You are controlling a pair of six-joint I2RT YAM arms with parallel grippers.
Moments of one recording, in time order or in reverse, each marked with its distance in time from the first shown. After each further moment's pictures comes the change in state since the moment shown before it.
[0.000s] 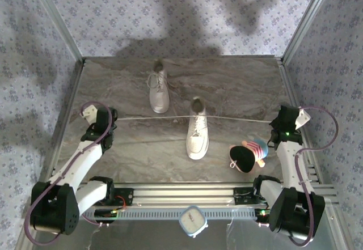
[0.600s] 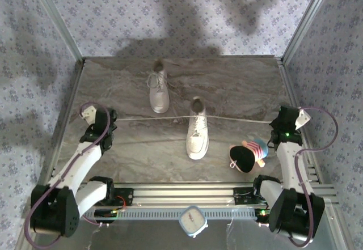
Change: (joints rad) left arm 0.006 -0.066 -0.013 0.005 0.063 0.004; right arm 0.030 -0.039 -0.010 0.009 0.002 -0.021
